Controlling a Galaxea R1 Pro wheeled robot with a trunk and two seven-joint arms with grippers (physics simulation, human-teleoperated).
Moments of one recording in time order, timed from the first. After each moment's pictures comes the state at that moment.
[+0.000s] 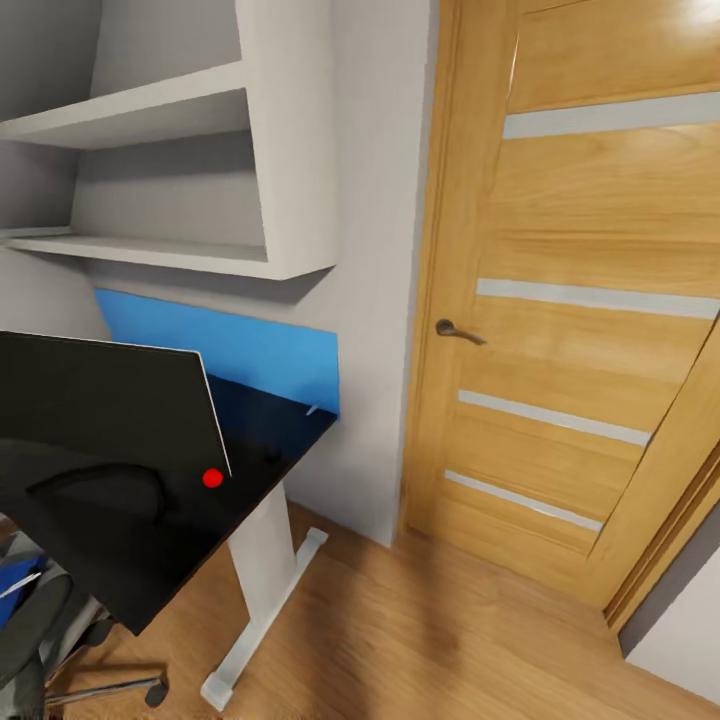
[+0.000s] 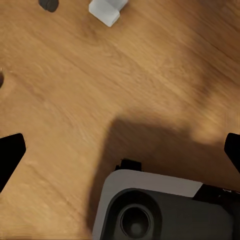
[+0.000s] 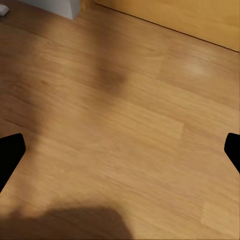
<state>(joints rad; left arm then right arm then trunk) 0.00 0.03 0.09 -0.19 0.15 -0.47 0.01 -0.01 -0.01 -0.01 -0.29 -0.01 -0.66 -0.07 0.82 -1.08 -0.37</state>
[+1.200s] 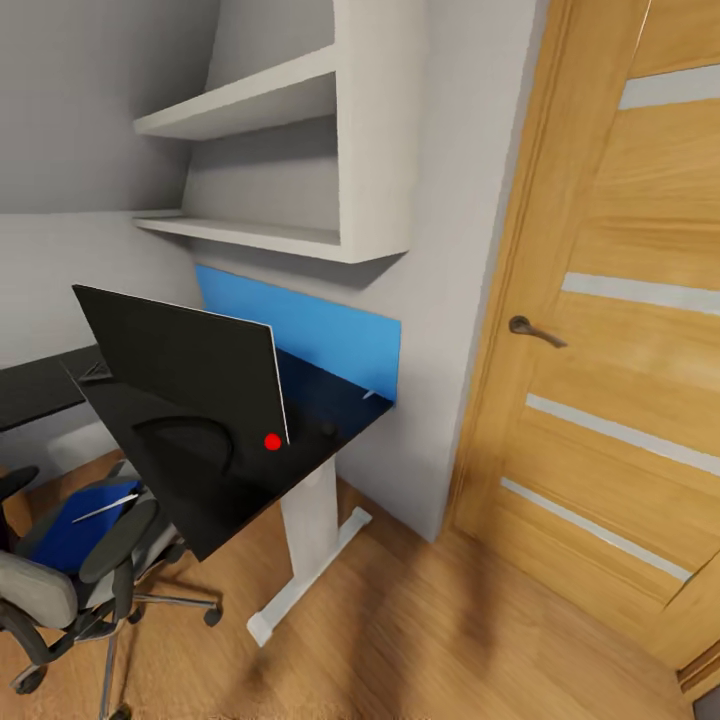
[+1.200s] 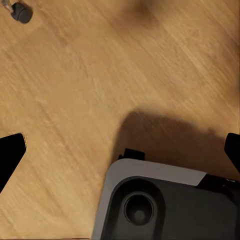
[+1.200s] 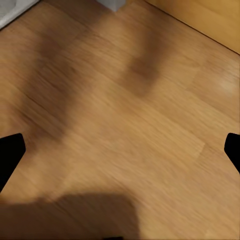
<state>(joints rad) 0.00 0.03 0.10 -0.19 0.14 -0.47 0.01 -0.01 -0.01 -0.01 -0.29 0.00 -0.66 -0.07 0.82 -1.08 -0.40</state>
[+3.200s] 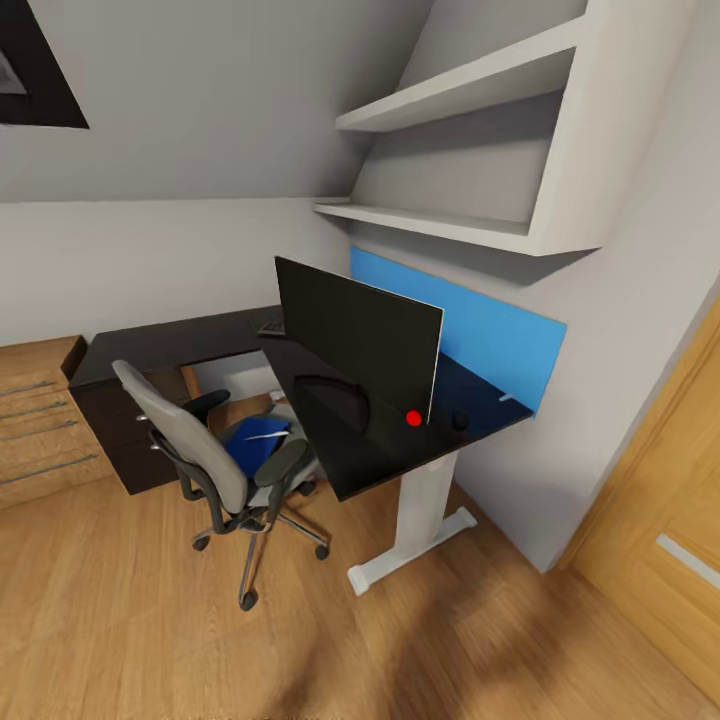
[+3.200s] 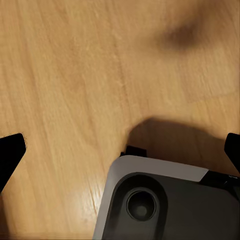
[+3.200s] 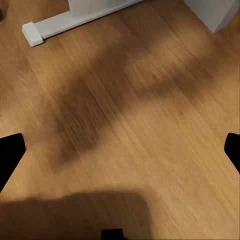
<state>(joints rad) 0.00 0.03 0.10 -0.19 0.14 -0.49 0.00 -0.01 -0.01 -0.01 -0.29 0.00 -0.66 -0.07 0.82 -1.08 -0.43</state>
